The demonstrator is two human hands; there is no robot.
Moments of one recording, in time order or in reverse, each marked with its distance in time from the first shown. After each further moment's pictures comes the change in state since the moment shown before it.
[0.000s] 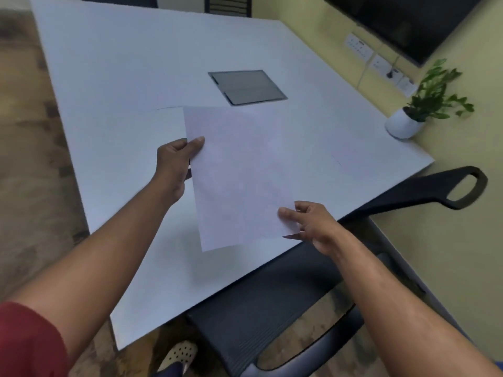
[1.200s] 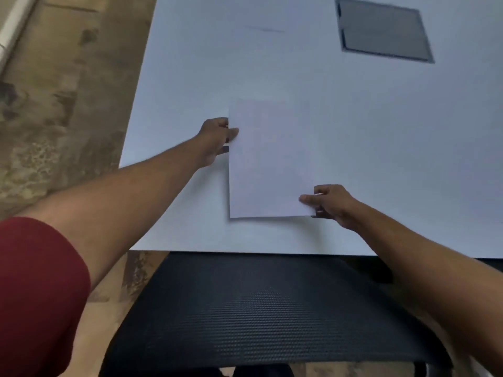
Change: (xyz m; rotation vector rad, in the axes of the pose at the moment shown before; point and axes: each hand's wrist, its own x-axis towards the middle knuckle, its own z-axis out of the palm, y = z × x) left_hand 0.060 -0.148 -0.005 0.187 0.326 -0.270; right_hand 0.242 0.066 -0.031 -0.503 -0.445 0.119
